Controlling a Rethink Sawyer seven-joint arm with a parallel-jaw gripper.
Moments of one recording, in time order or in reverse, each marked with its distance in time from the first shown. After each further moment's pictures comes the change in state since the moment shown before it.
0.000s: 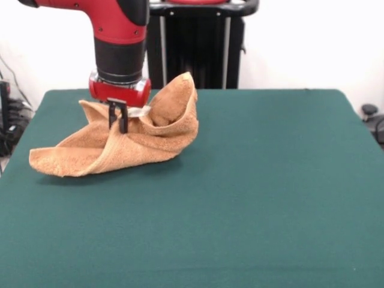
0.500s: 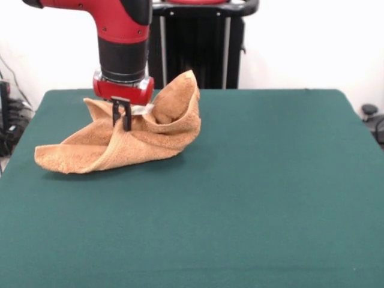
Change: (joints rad) arm 0.001 0.001 -0.003 0.016 0.000 0.000 0.000
